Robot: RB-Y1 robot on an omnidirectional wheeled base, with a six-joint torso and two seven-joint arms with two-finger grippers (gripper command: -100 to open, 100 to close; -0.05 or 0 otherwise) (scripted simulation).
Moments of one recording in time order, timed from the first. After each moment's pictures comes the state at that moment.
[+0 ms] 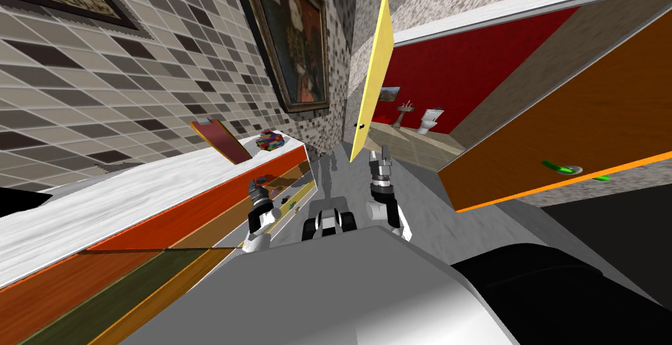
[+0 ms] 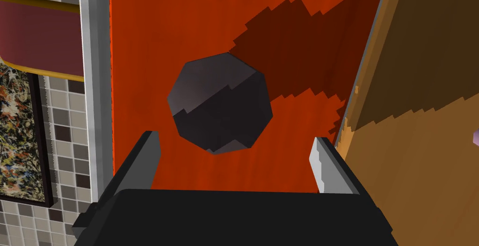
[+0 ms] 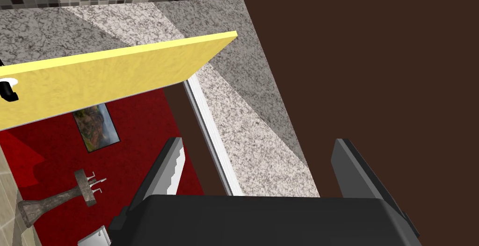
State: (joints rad) left arm 0.04 -0.03 0.42 -1.30 0.35 -0.47 -0.28; right arm 0.46 0.00 0.03 -2.21 -0.01 -0.53 0.03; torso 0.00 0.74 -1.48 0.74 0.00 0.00
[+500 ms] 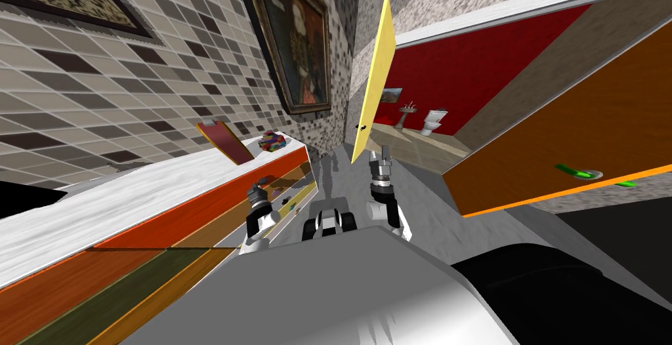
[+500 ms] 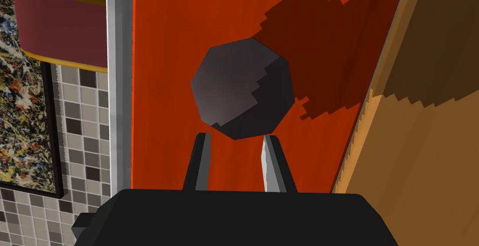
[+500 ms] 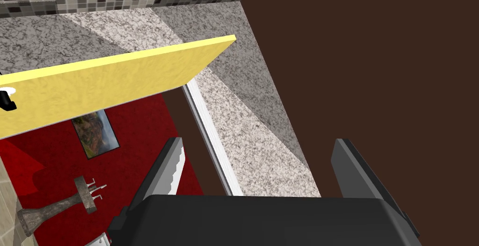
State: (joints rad) left arm 0.10 -0.04 0.40 -1.36 0.33 -0.48 -0.25; right arm 0.46 -0.01 0.03 -2.21 -0.01 -0.53 0.03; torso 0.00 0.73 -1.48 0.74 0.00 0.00
